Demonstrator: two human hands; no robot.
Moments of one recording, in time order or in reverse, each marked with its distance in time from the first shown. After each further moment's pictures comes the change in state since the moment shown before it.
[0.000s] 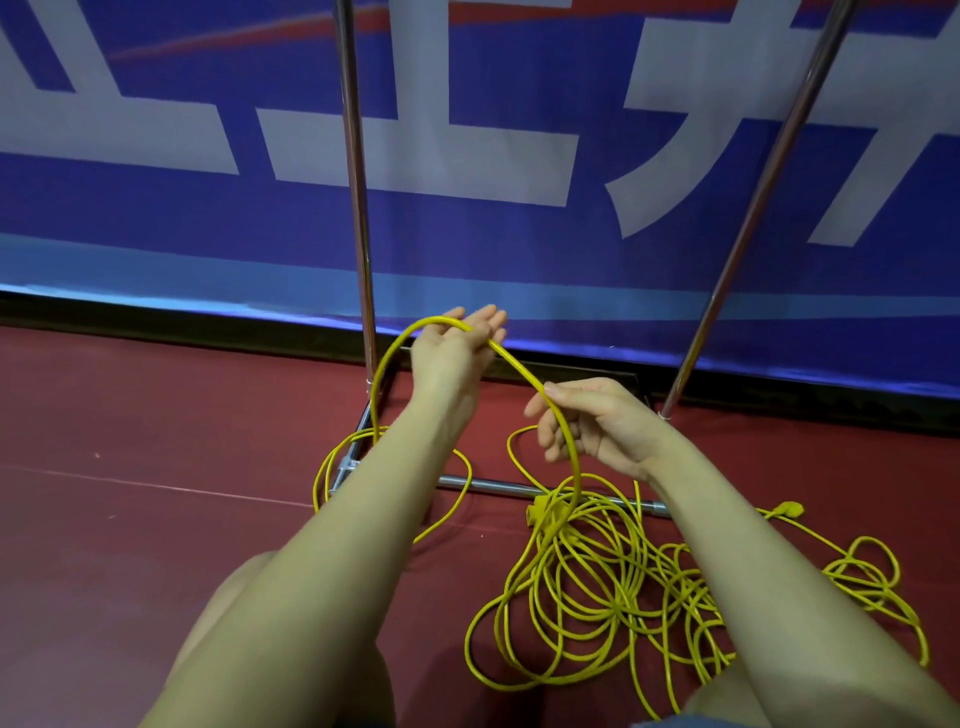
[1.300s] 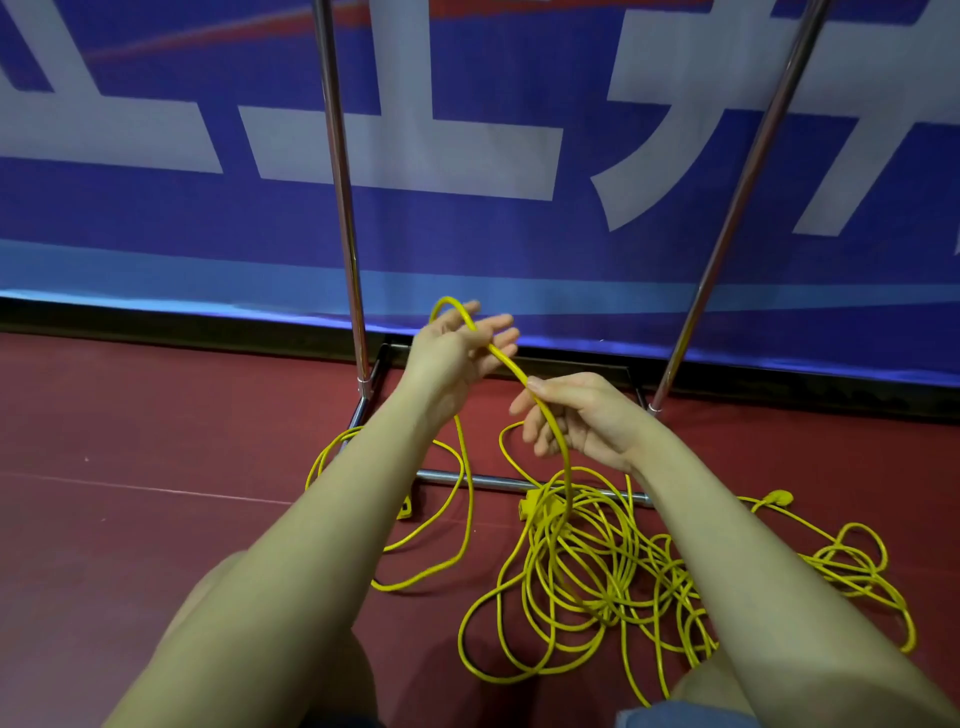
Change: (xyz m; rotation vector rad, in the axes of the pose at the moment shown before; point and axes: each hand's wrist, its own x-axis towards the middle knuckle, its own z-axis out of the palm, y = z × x) left_hand 0.000 0.000 0.001 0.149 -0.141 -0.116; right_hand -0.001 0.003 -0.003 -0.036 0.009 0.030
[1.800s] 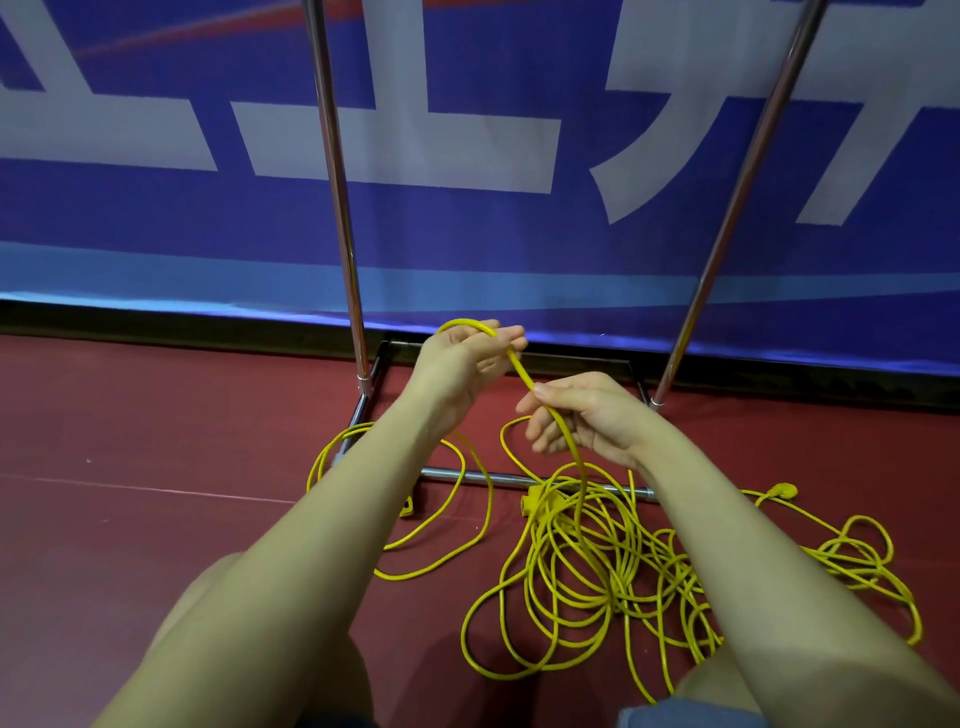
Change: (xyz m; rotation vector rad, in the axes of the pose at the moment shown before) left_hand 0.001 -0.016 -0.003 0.026 -0.071 -0.011; right_hand 0.003 0.006 -0.010 -0.039 0.042 0.031
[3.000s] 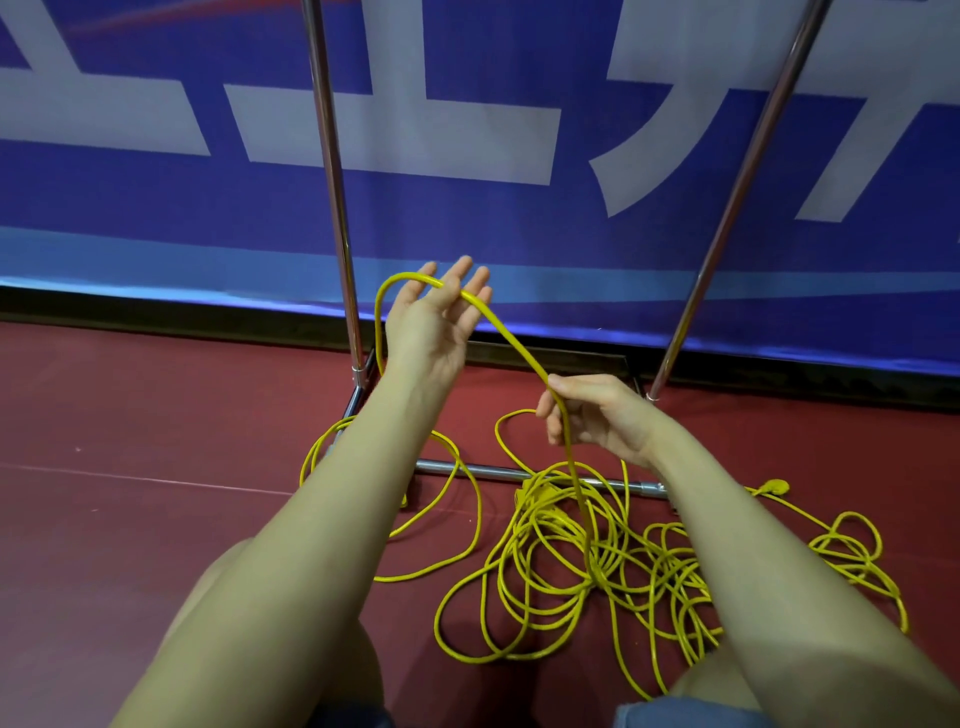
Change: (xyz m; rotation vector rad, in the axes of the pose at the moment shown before) left_hand 0.004 0.024 0.011 -0.414 0.164 0.166; right_hand 0.001 0.013 -0.017 0.004 0.039 -0.013
